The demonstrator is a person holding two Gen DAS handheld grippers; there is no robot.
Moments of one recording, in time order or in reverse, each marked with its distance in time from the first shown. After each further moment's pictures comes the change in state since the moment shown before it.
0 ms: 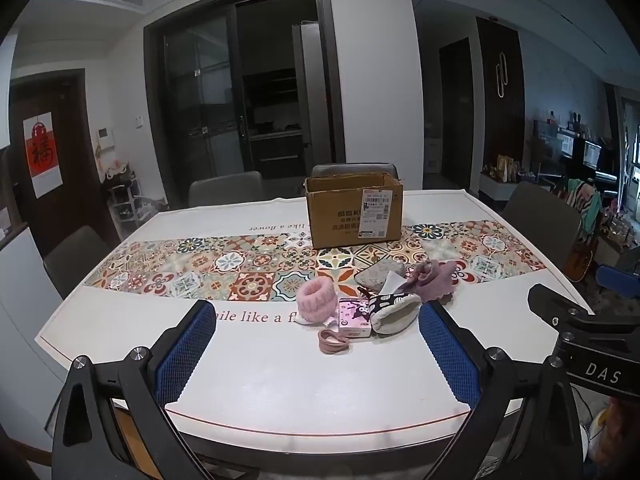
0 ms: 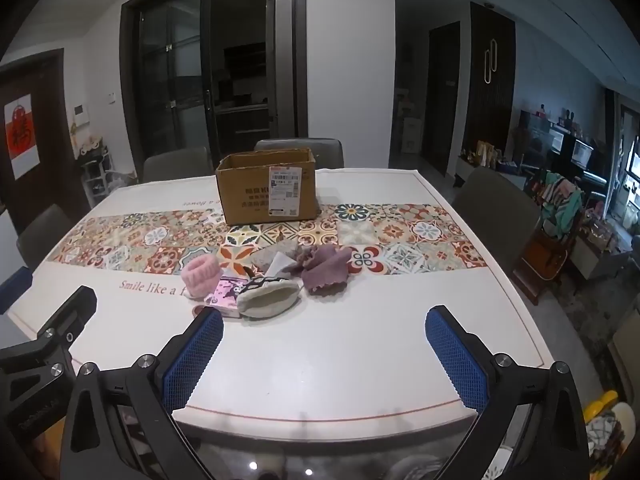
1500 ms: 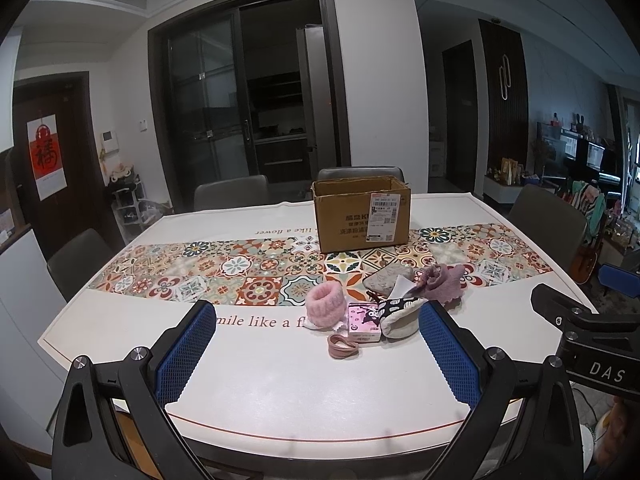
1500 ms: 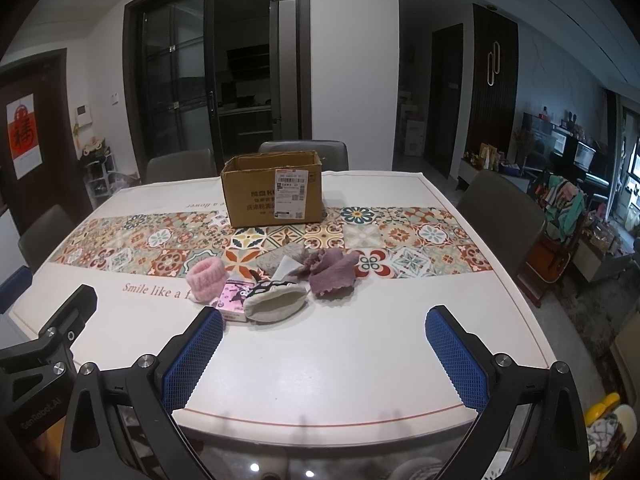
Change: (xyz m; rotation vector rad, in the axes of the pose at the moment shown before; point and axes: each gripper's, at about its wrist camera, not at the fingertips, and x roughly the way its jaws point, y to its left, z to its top) left arm 0.000 0.015 0.002 -0.013 -0.009 -0.007; right arm 0.001 0.008 0.005 -0.013 0.003 0.001
